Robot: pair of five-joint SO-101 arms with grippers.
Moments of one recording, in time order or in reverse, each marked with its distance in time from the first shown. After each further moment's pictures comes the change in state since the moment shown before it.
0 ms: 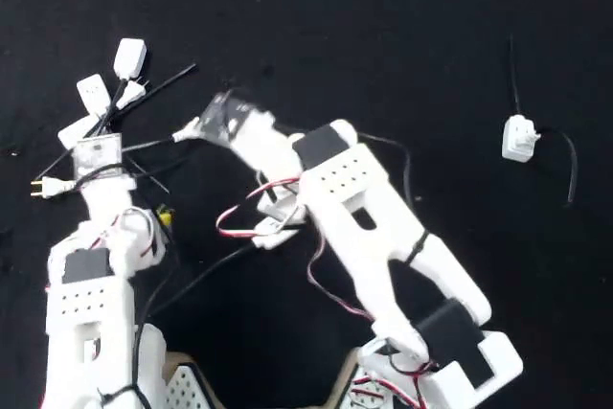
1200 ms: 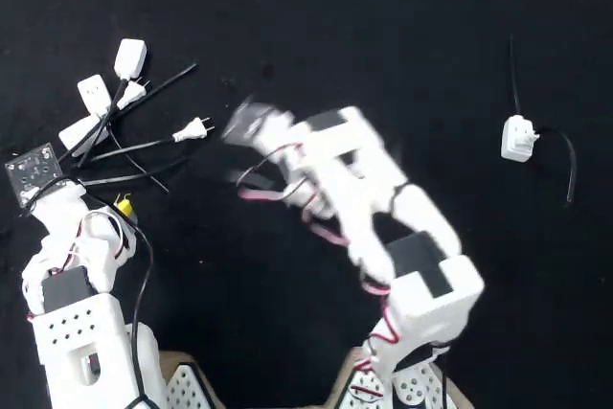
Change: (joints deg) left arm -9.8 -8.0 1.3 0.1 7.3; right arm 12.7 22.5 -4.9 -9.5 6.7
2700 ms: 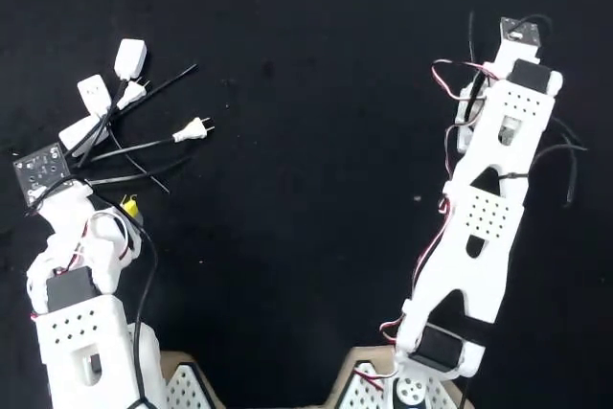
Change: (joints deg) left arm 1.8 -0.5 0.8 0.0 0.0; right arm 41.7 60.7 -101.0 30.0 -33.1
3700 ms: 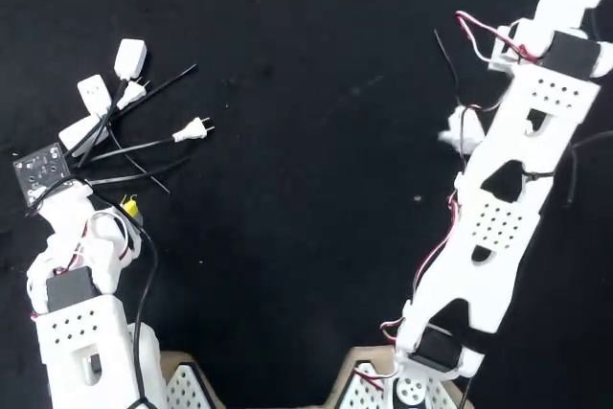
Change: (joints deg) left arm 0.0 0.0 0.0 0.0 0.0; right arm -0.2 -19.2 -7.4 2.2 0.0
